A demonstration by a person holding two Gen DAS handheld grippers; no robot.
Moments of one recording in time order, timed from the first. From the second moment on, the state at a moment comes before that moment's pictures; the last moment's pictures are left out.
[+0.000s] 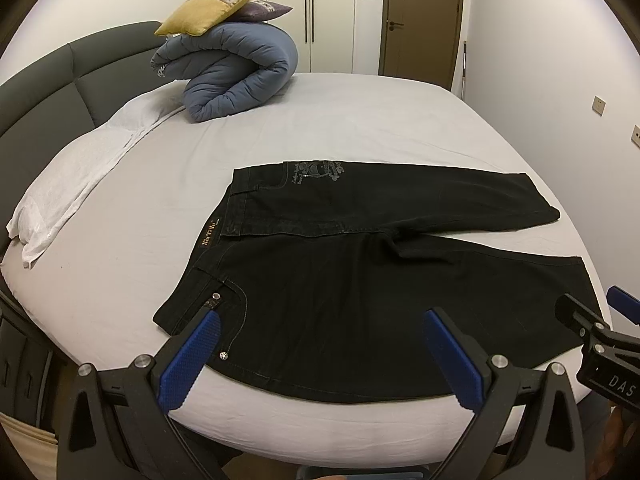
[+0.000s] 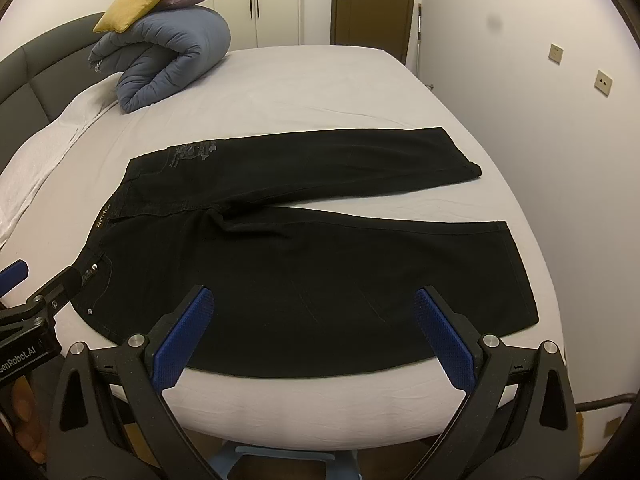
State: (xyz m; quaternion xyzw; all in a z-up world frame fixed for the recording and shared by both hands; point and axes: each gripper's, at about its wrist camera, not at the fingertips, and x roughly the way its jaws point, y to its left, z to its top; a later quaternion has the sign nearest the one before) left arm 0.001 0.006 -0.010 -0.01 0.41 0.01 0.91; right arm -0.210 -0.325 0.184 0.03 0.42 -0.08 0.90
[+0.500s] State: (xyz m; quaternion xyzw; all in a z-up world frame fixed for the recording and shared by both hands) left arm 0.003 0.007 -0.007 -0.01 0.41 0.01 0.91; right arm -0.211 -0.320 0.186 0.02 0.42 -0.08 0.90
